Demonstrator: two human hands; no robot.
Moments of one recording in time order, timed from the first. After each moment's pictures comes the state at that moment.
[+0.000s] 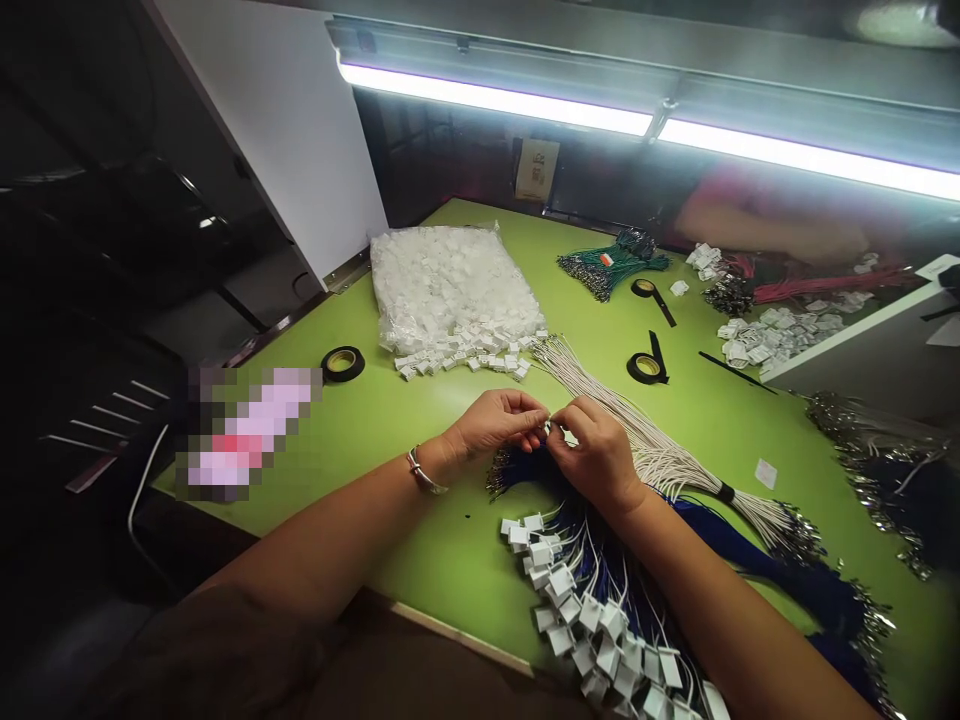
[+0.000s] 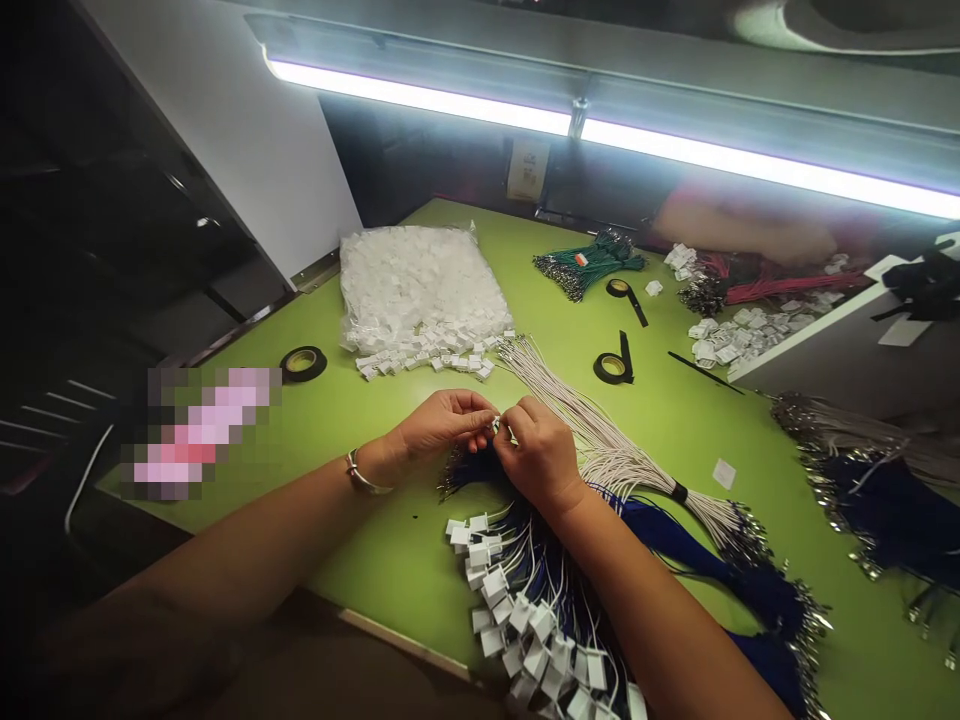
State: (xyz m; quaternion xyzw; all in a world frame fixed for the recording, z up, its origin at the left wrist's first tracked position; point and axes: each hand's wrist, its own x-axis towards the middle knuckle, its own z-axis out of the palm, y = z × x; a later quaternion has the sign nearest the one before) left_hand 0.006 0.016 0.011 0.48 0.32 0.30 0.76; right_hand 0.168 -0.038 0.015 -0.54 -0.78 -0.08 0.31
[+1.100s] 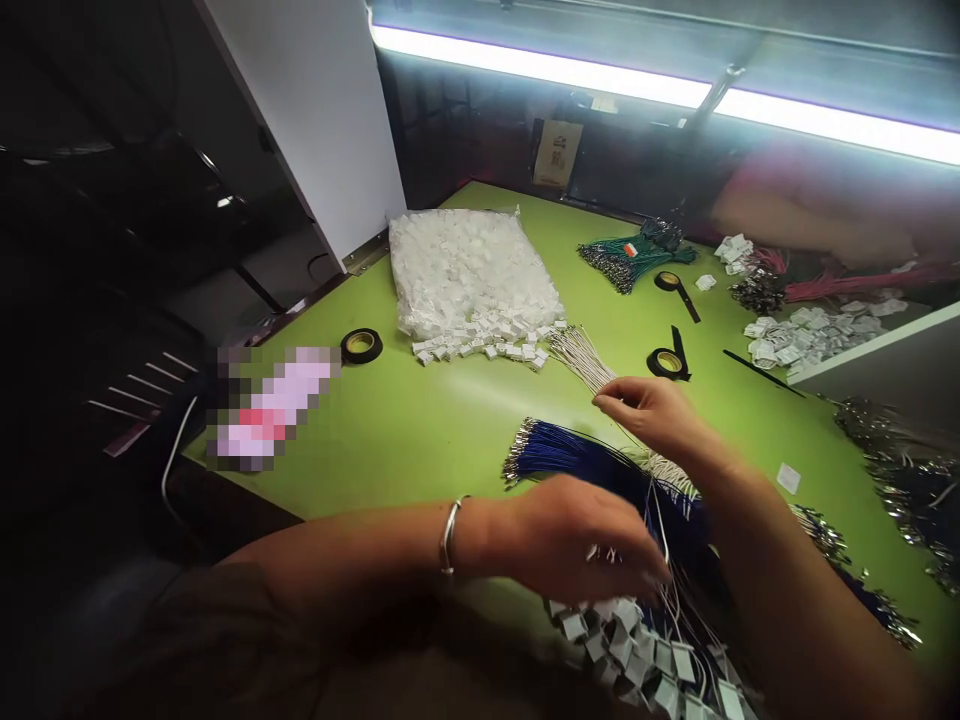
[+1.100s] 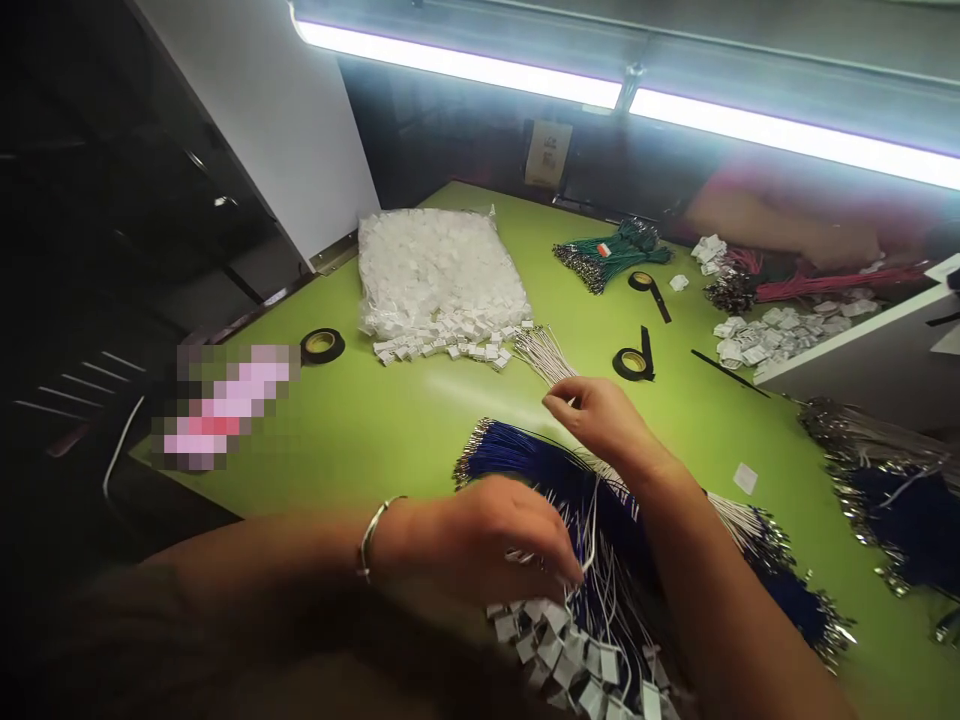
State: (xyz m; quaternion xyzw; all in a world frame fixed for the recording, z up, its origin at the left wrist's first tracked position) left_hand 0.023 -0.069 0.044 0.79 0.04 0.28 0.54; right_hand 0.208 -0.015 0.064 -0.63 -0.70 0.26 0.22
